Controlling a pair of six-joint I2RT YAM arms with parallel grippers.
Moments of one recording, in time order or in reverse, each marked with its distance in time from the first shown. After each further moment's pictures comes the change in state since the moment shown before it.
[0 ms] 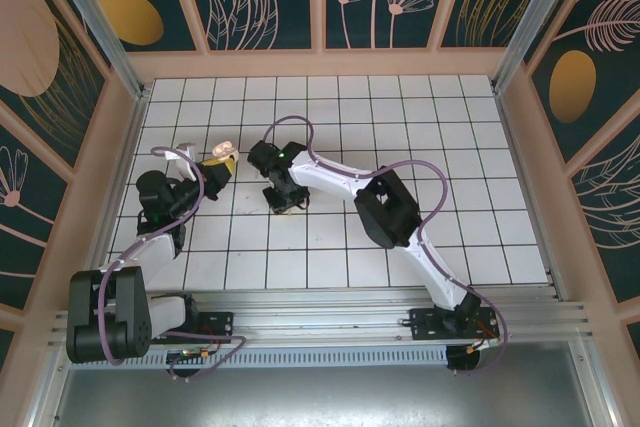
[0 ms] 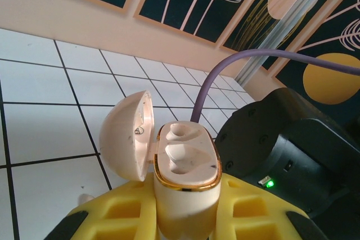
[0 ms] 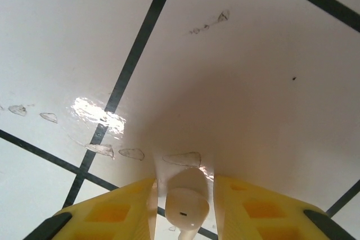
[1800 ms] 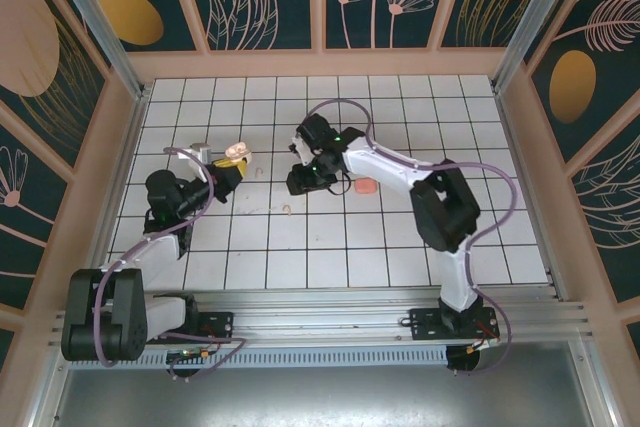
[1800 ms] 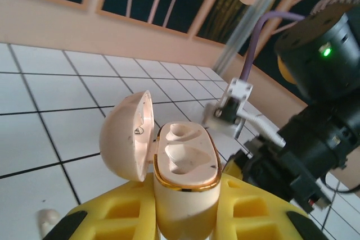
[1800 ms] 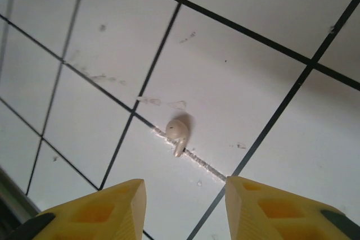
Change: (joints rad) left arm -0.082 -0.001 0.000 0.029 -0.001 0.021; right arm -0.180 -0.367 -0.421 0.292 -0.312 -0.048
